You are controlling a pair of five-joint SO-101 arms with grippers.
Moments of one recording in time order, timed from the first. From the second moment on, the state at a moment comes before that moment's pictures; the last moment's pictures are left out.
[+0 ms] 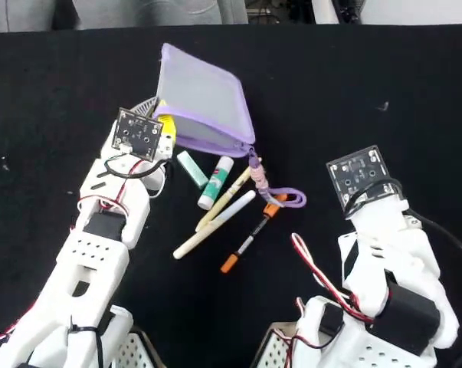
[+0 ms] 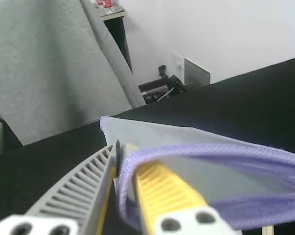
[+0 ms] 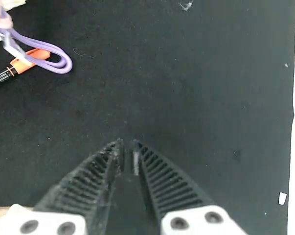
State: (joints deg) left arm 8.9 -44.6 63.9 -6.8 -11.7; right arm 26.4 -69.6 30.8 95.9 42.1
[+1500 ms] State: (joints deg) left arm -22.5 -44.8 47.9 18.5 -6.8; right arm -9.8 -21.8 32.0 78.4 -12.2
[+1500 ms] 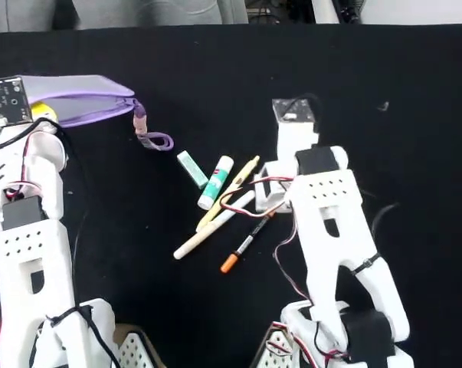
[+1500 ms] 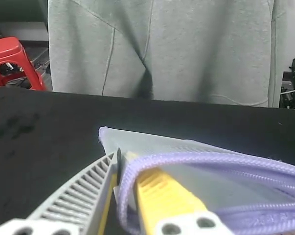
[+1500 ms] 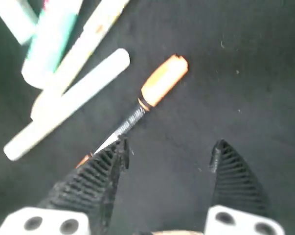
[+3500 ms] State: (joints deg) left arm -9.0 -44.8 42.3 30.0 -6.8; right arm -3.1 -12.7 25.5 62.9 -11.1
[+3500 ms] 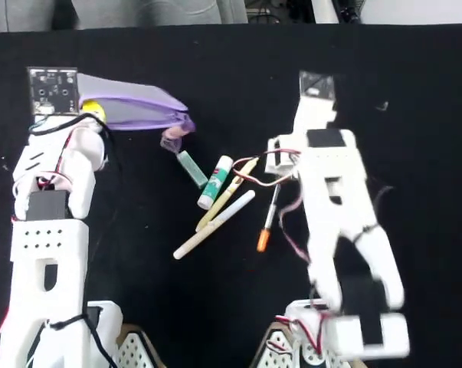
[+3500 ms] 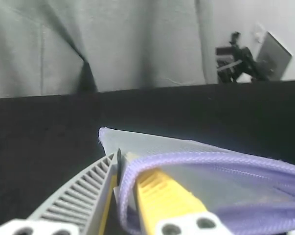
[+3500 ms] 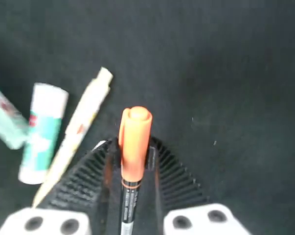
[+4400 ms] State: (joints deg) left arm -8.1 -44.8 41.3 38.7 -6.8; right arm -20.4 -47.0 25.9 39.2 -6.3
